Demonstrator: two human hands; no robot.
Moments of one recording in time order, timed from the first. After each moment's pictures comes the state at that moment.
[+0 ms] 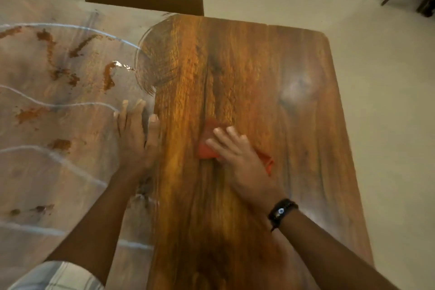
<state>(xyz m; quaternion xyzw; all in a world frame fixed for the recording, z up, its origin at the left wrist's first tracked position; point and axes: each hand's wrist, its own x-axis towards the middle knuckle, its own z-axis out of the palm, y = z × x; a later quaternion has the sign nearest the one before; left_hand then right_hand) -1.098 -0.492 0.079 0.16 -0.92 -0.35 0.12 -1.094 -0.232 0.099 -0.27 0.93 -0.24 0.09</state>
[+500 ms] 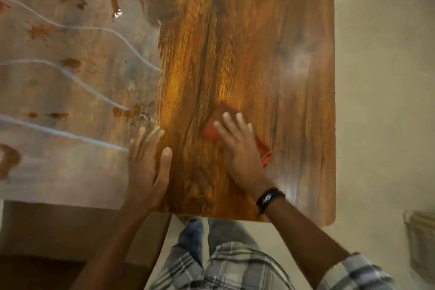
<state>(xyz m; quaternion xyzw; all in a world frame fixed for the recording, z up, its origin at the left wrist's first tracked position) -0.882 -0.415 0.114 0.15 -0.90 -0.41 0.03 -0.969 -0.196 0.096 -0.23 0.94 -0.24 0.08</state>
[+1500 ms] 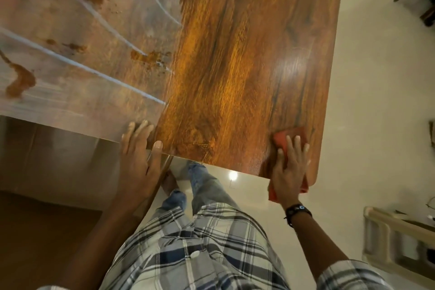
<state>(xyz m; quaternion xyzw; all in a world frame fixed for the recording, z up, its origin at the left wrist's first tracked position) -0.766 -0.405 0.119 0.23 -0.87 -0.44 0.02 -0.857 -0.082 0.107 0.09 0.96 -0.25 0.02</state>
